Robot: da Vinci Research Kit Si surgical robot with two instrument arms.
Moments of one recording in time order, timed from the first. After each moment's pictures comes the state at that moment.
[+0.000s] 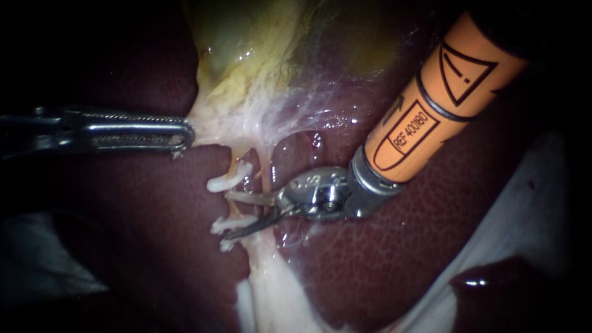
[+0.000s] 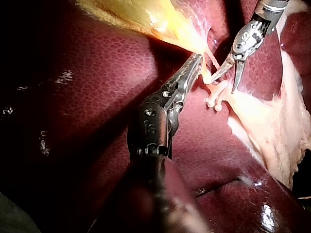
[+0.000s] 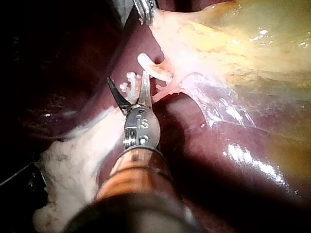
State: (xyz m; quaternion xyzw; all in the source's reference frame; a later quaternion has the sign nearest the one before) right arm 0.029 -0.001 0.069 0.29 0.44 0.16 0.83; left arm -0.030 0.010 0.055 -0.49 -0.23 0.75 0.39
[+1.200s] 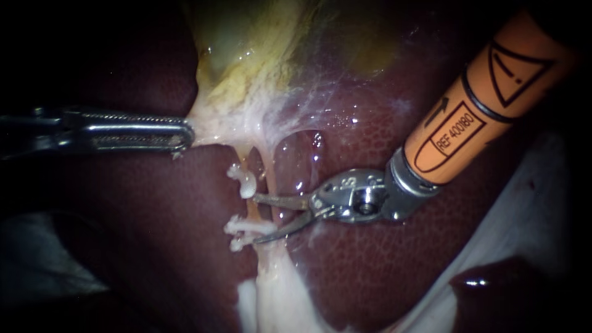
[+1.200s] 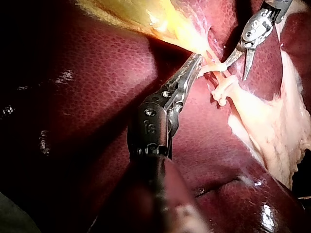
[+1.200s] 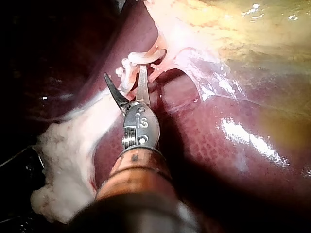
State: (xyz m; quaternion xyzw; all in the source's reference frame) right arm 0.024 0.000 0.069 0.33 0.47 0.14 0.81; left arm -0.030 0.010 0.055 -0.49 -0.23 0.75 0.39
